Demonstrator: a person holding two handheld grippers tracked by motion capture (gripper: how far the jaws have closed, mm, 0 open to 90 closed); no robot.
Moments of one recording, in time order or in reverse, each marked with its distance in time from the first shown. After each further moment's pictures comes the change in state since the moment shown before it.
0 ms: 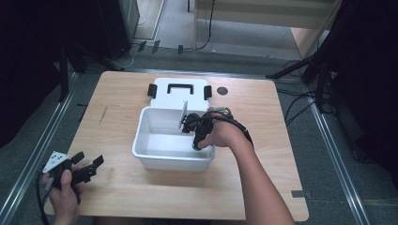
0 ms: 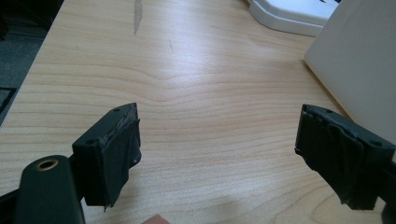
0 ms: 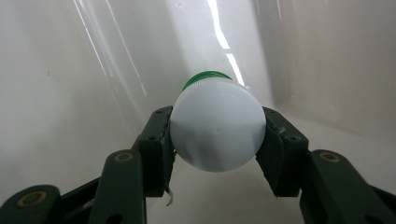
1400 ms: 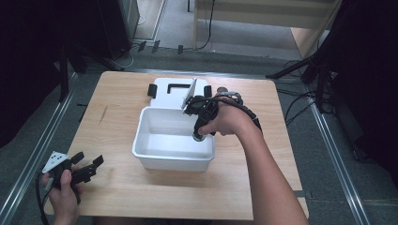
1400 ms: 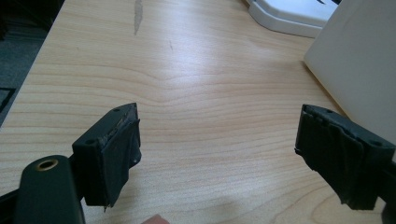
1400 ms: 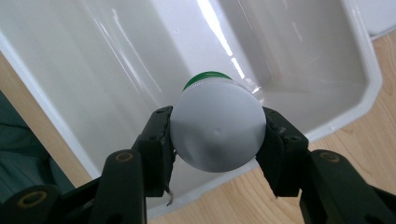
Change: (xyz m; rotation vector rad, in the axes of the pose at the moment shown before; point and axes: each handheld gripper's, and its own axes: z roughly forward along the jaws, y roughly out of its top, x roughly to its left) left arm 0.000 0.000 0.000 -0.003 0.000 -0.002; right arm -0.012 -0.003 -0.064 -0.041 0.056 0.205
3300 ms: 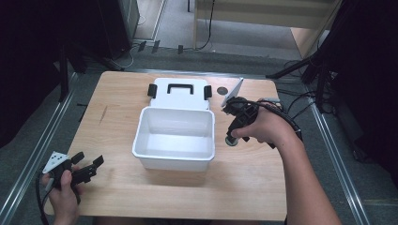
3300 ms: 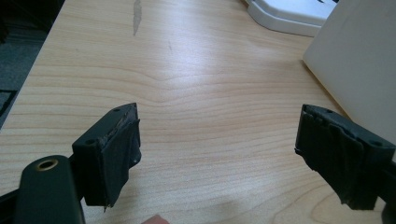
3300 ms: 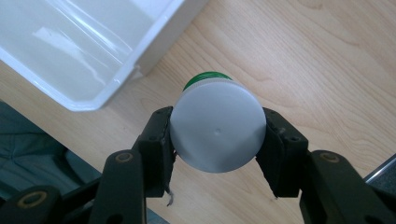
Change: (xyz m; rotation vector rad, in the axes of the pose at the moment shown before) left arm -0.001 0.000 -0.001 0.000 -0.002 0.008; right arm -0.031 -0.082 -0.031 0.045 -0.017 0.338
